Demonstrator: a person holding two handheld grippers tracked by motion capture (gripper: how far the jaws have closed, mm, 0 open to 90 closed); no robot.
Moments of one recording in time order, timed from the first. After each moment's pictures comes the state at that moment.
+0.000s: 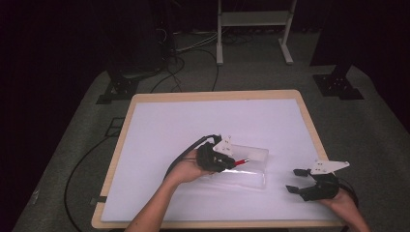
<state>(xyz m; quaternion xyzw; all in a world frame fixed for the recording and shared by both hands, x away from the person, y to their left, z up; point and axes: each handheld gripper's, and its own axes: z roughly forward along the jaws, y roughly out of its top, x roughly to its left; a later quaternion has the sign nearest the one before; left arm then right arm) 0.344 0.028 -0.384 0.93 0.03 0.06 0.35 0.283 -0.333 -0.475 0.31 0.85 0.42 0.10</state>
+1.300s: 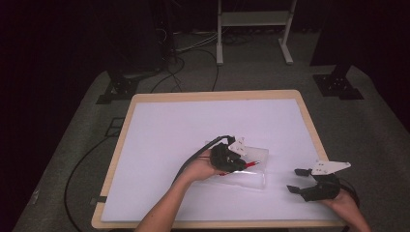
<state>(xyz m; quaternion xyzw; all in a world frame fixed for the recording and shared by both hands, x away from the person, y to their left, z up) 0.359 -0.005 -0.409 0.94 0.02 0.04 0.34 0.281 -0.335 -0.474 0.31 0.85 0.42 0.11</state>
